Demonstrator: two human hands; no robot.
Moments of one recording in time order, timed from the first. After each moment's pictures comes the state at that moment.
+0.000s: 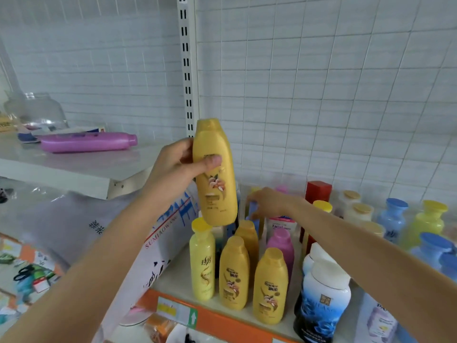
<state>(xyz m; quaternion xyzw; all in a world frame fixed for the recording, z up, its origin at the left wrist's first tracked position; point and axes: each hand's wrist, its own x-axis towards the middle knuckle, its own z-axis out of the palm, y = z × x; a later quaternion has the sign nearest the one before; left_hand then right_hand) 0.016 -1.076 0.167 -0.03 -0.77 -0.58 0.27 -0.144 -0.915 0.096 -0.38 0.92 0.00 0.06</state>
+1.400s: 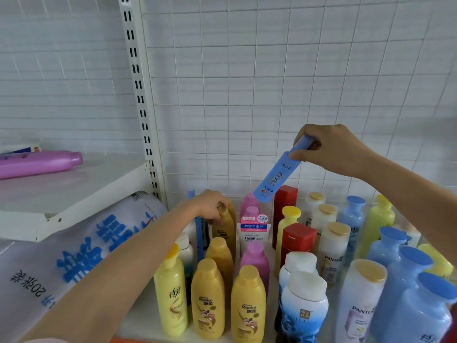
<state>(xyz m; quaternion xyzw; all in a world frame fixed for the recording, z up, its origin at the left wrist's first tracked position) -0.168 -1.043 0.088 -0.12 -0.99 -0.08 -0.04 -0.106 -0.784 0.218 -0.24 0.92 -0.22 -0.23</state>
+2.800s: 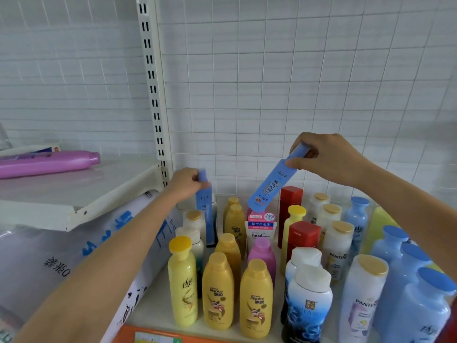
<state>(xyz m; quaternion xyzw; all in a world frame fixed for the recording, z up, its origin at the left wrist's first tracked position) -0.138 -1.098 0.125 0.02 -0.95 -0.27 0.16 -0.080 -0.801 0.211 -0.26 0.91 -0.26 -0.21</state>
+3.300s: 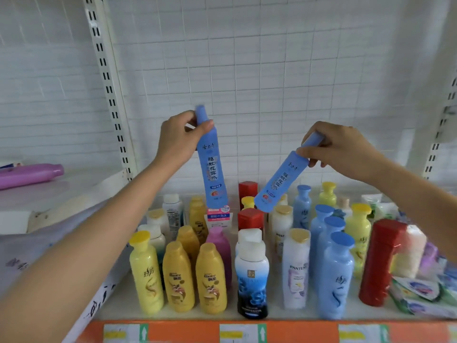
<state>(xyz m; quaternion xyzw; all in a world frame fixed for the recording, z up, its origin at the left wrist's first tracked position) -0.042 -0.968 0.227 -0.16 -0.79 -0.46 0.37 -0.007 -0.690 0.218 -0.21 0.88 -0.35 -0.24</state>
